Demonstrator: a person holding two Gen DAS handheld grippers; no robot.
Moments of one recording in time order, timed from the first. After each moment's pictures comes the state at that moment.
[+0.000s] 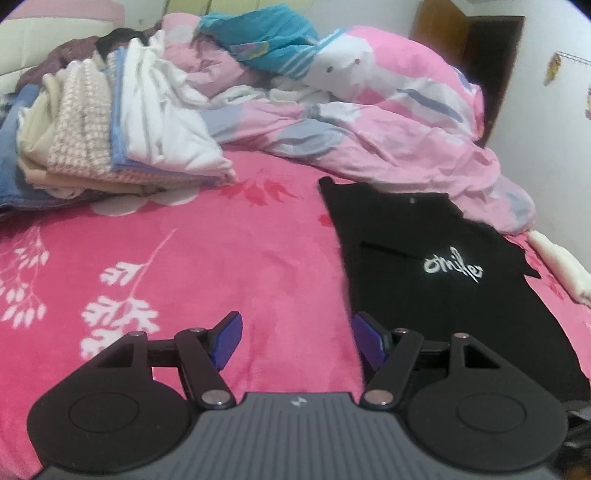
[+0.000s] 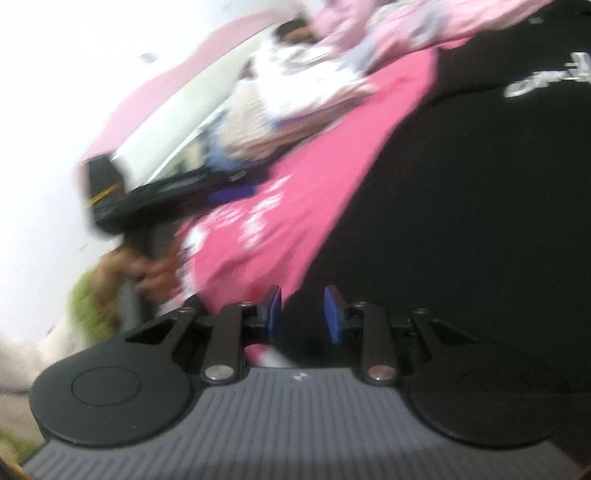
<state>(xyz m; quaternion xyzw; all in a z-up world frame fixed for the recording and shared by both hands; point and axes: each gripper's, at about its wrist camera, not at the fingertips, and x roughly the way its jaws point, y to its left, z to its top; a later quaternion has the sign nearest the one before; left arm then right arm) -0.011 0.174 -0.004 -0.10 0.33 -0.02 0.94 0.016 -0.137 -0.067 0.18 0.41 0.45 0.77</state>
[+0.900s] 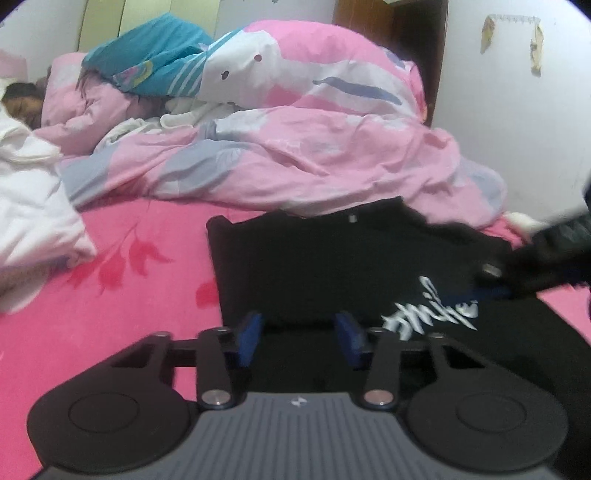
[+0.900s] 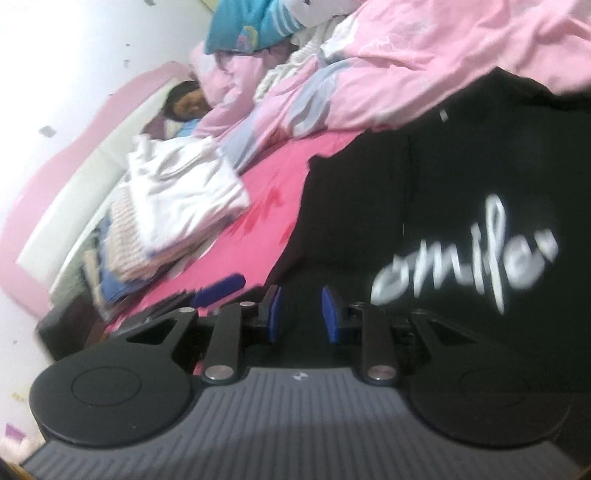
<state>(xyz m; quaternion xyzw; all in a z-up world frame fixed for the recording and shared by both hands) 0.165 0.063 -0.051 -0.03 0.29 -0.09 0.95 0.234 -0.174 -0.015 0.20 0.42 0.33 0.82</state>
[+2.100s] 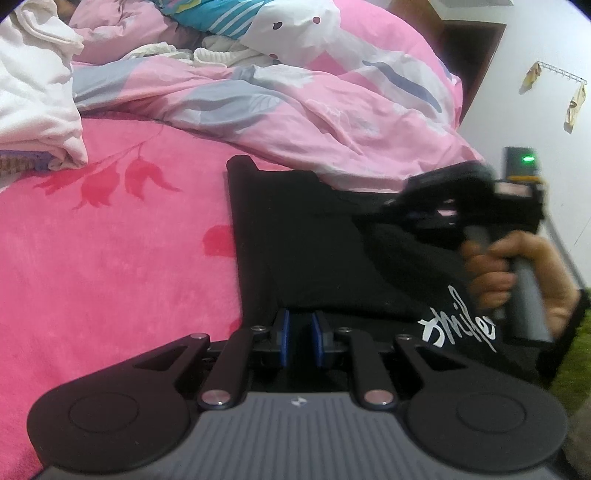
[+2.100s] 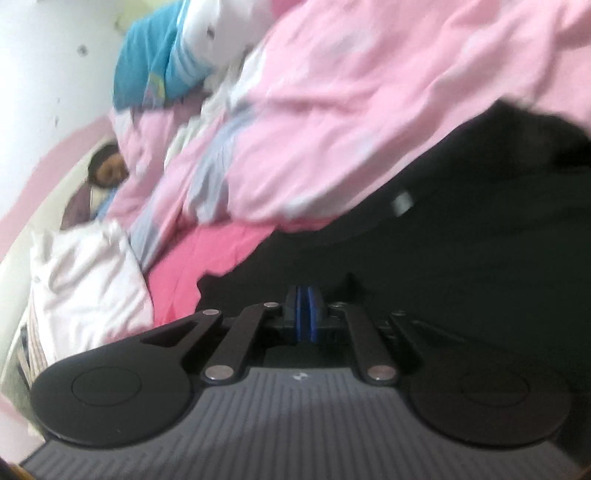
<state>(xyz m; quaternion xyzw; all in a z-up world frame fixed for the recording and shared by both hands) 0.191 0.104 -0.102 -0.16 0.32 -0.10 0.93 0.385 -0.154 -0.084 0.23 0.40 0.23 0.86</state>
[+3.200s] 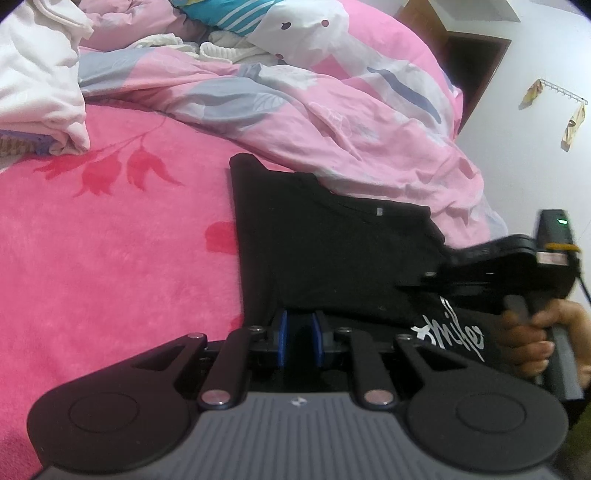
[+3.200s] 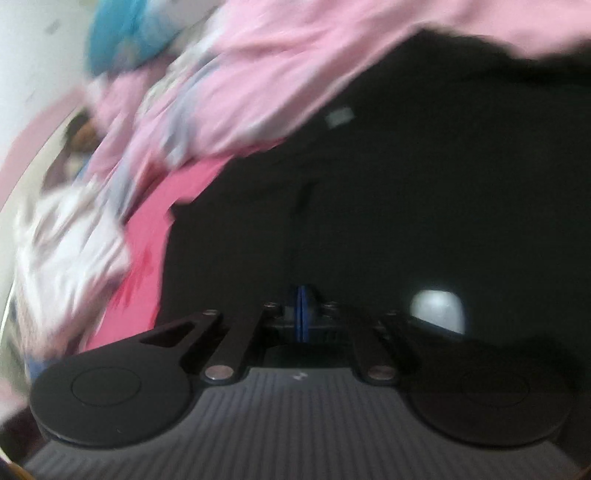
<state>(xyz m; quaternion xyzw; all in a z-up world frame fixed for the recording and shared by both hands) 0.191 0.114 -0.105 -0.20 0.31 -0.11 0.92 0.322 -0.182 -0.078 0.21 0.44 0.20 0.85</state>
